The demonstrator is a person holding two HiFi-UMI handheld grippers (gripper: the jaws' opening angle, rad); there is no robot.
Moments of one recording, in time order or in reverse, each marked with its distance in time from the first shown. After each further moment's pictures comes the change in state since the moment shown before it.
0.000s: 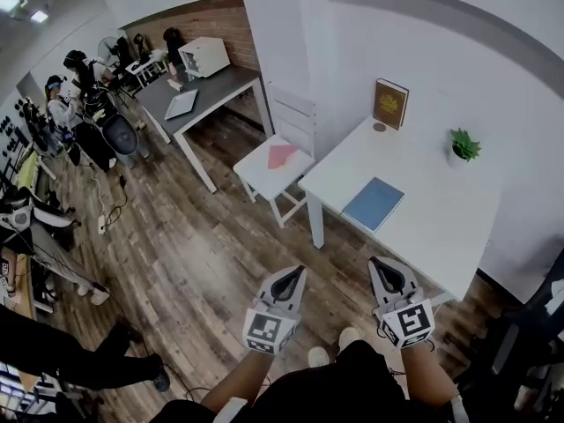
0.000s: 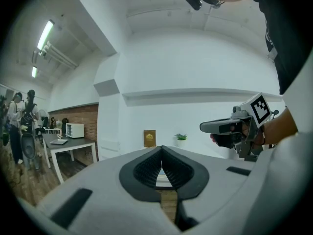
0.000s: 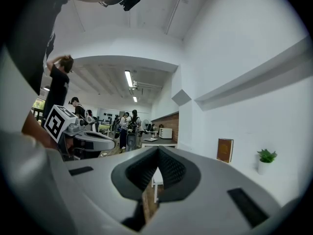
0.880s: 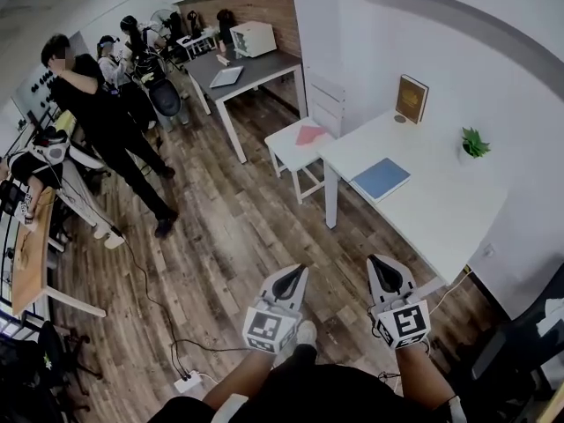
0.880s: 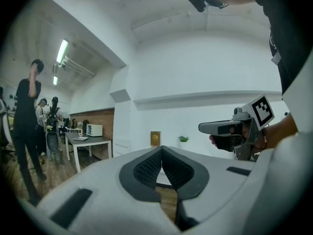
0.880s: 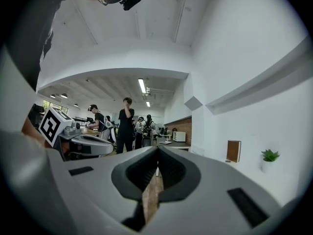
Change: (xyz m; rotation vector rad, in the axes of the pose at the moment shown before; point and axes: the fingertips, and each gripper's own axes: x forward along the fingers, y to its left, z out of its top) left arm -0.119 -0.148 0.001 -0.045 -0.023 0.210; right arm -0.151 0.052 0.010 -0.009 -0.046 0.165
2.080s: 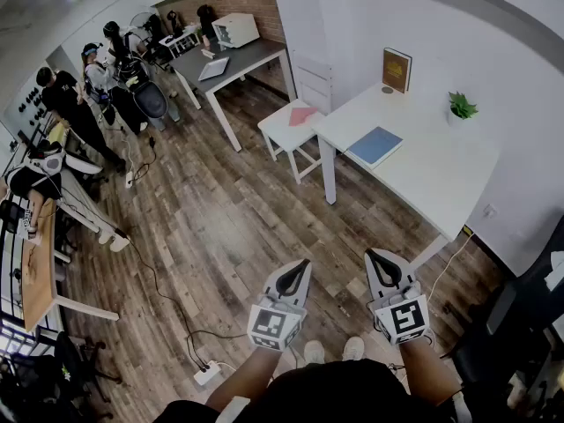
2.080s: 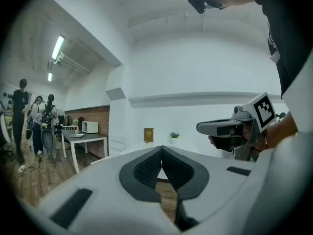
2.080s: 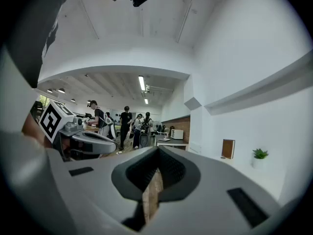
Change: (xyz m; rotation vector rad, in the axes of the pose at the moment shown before) left arm -0.083 -0.034 -0.011 0.002 0.031 -0.062; right arm -0.062 0.080 -0.002 -0.037 0.026 -0.039
